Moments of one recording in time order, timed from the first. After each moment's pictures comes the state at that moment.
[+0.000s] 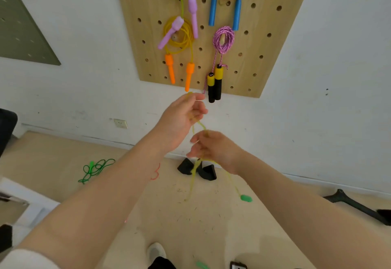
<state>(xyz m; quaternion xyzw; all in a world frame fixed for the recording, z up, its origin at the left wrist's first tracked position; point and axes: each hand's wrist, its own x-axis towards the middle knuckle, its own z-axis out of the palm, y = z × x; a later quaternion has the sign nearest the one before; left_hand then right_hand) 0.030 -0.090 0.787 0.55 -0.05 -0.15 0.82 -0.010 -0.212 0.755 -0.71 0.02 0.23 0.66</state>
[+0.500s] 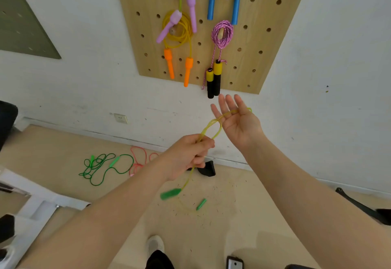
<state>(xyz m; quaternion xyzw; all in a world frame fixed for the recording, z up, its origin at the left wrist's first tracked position) -0.021 -0.103 0.740 0.65 -0.02 -0.31 0.69 0.015 -0.250 0.772 -0.22 0.16 0.02 0.96</state>
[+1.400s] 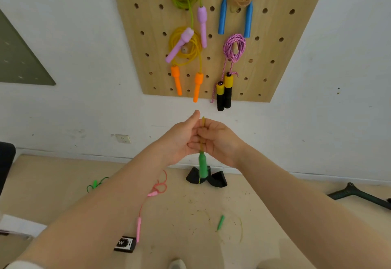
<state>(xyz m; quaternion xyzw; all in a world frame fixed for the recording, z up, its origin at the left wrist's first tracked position) 0.089 -0.029 0.779 0.63 0.01 -0.35 0.69 0.067 -0.149 0.761 -0.55 -0.03 0.19 0.81</state>
